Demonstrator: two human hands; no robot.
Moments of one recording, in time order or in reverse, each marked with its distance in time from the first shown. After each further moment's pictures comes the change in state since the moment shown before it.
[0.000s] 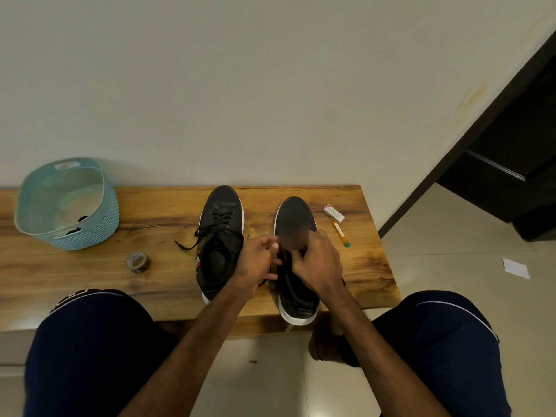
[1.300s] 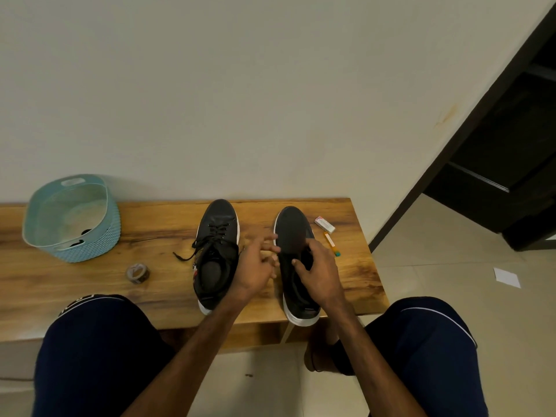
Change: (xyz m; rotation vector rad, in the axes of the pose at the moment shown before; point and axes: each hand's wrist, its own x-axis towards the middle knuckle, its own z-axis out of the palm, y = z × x) left_hand -0.005 0.003 0.002 0.150 0.011 0.302; right_hand -0.007 0.038 0.009 0.125 -0.032 0.134
